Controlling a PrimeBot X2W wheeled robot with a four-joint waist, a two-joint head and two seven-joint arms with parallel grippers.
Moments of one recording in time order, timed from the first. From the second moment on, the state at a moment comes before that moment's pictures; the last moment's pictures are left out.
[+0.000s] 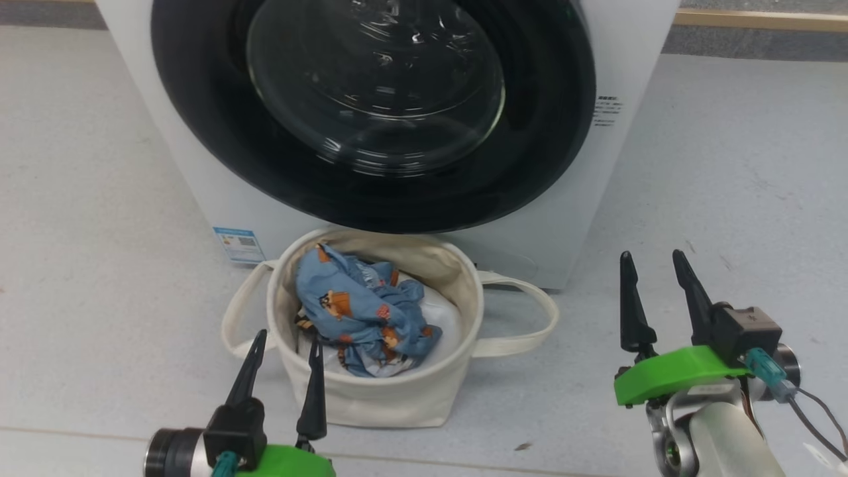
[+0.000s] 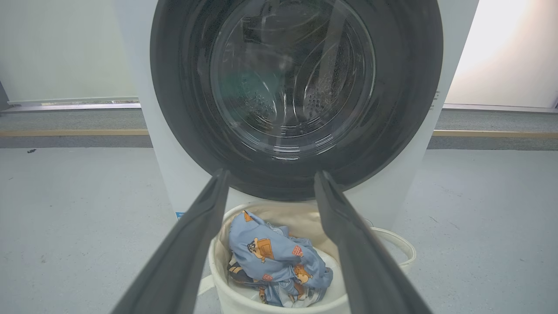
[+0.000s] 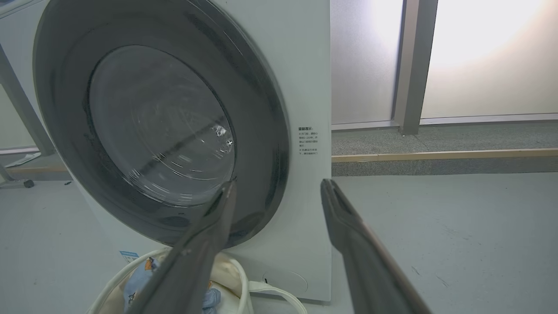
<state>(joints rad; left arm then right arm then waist) -0.06 0.05 -0.23 0.21 -0.08 0.24 -0.25 -0.20 -0.04 0.08 0.27 0.16 0.13 -0.25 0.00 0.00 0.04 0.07</state>
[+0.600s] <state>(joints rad) -0.07 0.05 -0.22 0.18 -0.07 0.24 -0.25 -0.20 -0.05 0.08 0.27 0.17 0.13 -0.25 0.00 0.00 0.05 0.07</state>
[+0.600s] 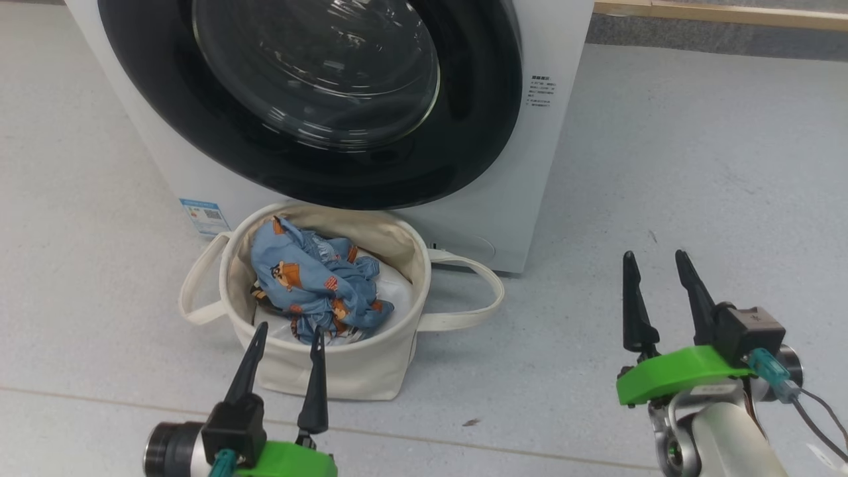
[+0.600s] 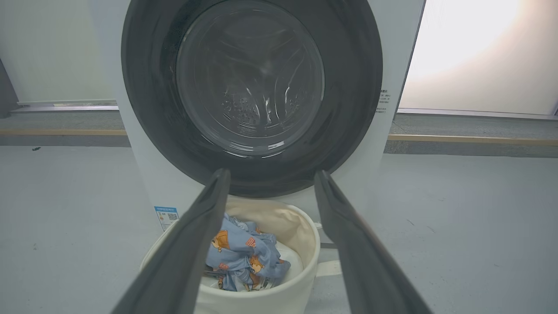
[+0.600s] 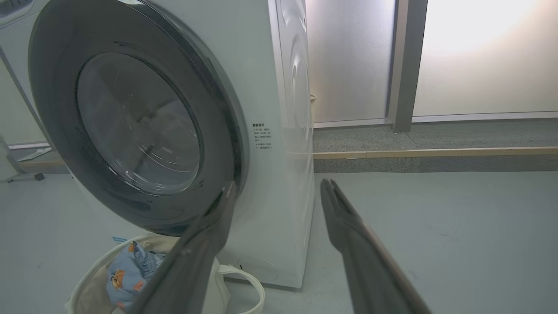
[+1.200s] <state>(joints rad) -0.07 0.05 -0.22 0.17 -0.07 0.24 -0.25 -0.20 -0.05 0.11 0.28 0.21 0.13 -0.25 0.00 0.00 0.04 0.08</state>
